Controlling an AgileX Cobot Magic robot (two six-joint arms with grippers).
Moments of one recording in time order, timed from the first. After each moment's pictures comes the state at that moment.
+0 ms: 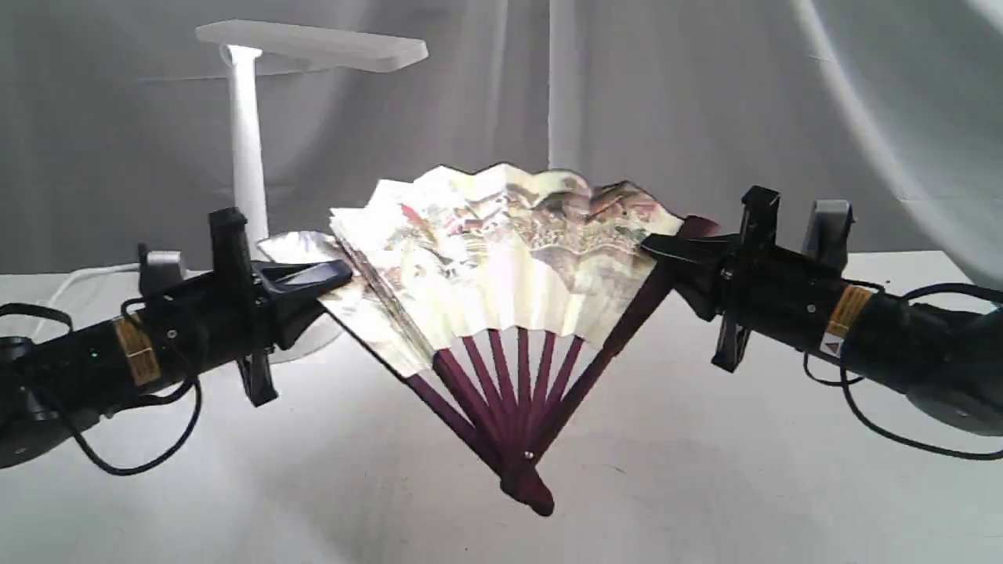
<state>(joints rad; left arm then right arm) 0.00 2.14 -1.08 1.00 -1.17 -2.07 -0.04 2.24 -1.22 -1.00 -1.23 2.00</state>
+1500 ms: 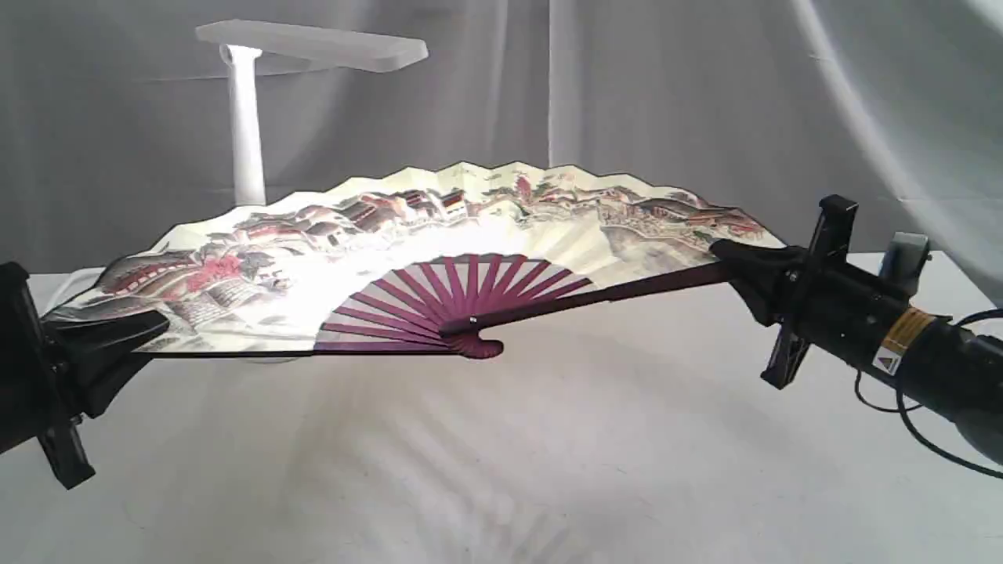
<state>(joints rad) 0.31 1.90 -0.70 1.05 -1.24 -2.01 -0.12 2.21 -1.11 -0.85 -1.23 2.06</state>
